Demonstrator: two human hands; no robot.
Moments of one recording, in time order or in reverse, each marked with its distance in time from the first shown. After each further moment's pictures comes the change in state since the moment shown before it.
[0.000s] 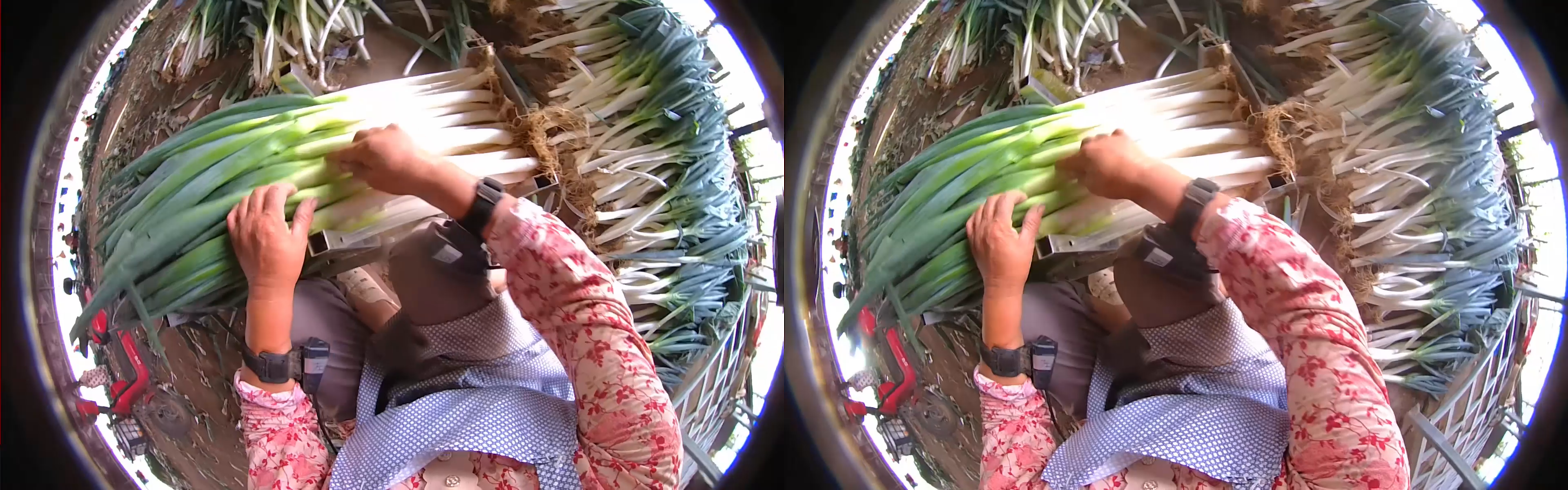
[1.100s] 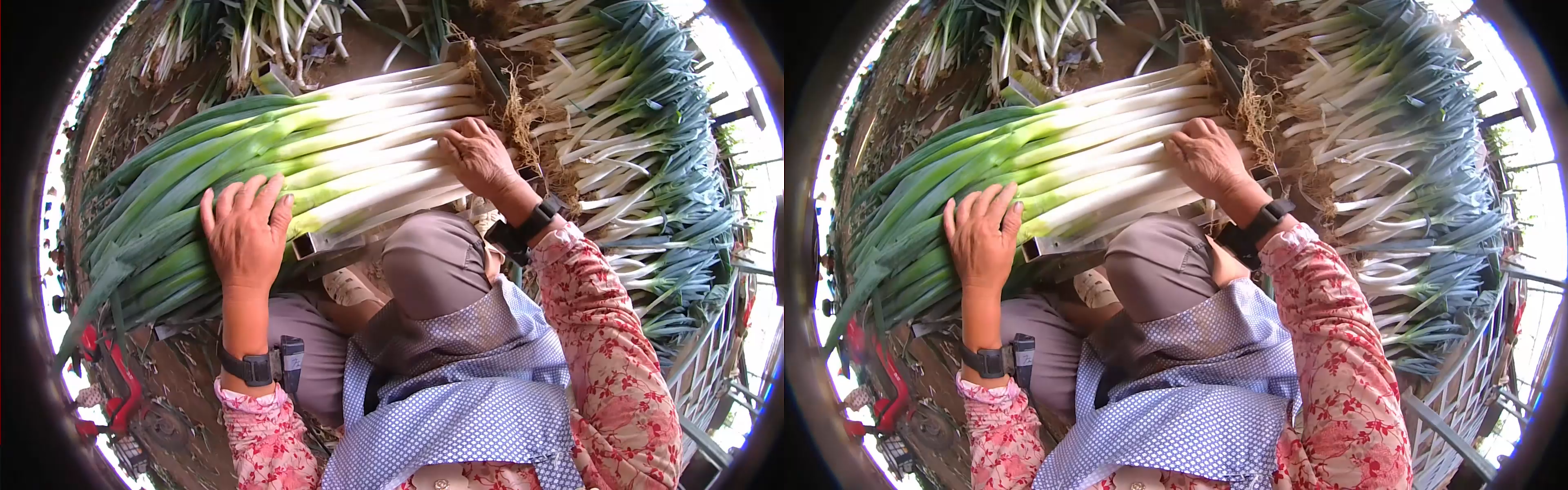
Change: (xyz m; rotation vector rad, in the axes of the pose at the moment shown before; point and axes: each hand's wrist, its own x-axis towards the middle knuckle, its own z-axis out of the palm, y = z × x) left_hand 0.003 -0.007 0.004 0.108 -0.033 0.147; right_hand -0.116 0.070 -0.032 -0.344 0.272 0.298
